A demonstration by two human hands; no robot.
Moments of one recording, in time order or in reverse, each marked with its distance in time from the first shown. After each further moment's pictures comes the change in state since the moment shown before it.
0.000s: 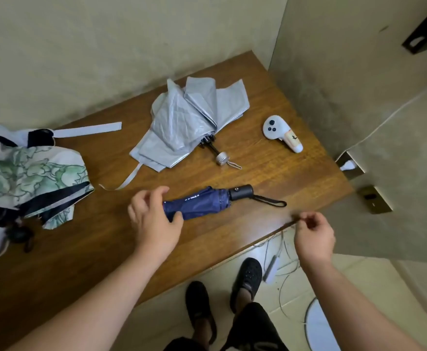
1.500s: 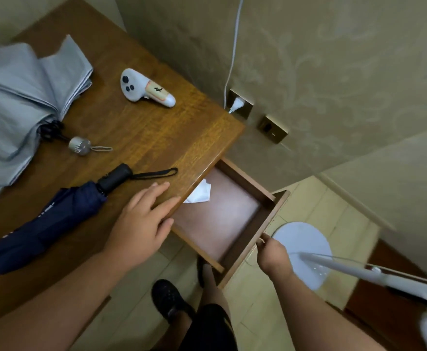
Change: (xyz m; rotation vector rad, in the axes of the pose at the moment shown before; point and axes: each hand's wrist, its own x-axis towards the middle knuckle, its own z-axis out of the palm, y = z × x) left_hand -0.028 0.080 0.150 0.194 -0.398 1.030; right_hand -0.004 0.243 -0.057 -0.446 -0.195 0.419
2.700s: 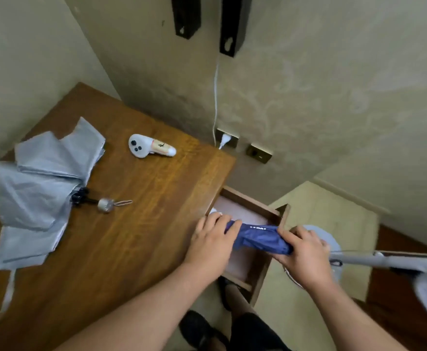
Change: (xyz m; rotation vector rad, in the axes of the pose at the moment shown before) left_hand 0.047 0.077 0.000 0.158 -0.162 0.322; right_hand -0.088 -0.036 -0.090 -0.270 0.423 -0.394
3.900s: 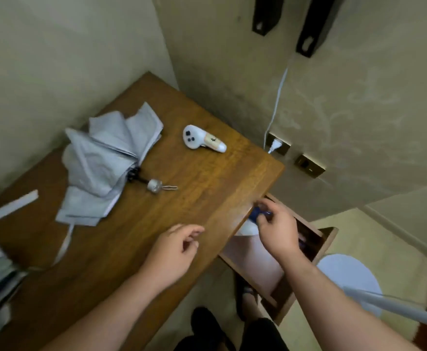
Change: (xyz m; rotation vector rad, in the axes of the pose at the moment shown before) left_hand -0.098 -0.079 -0.056 -0.647 0.013 -0.667; right_hand 0.073 -0.144 0.002 0.645 -0.089 -0.041
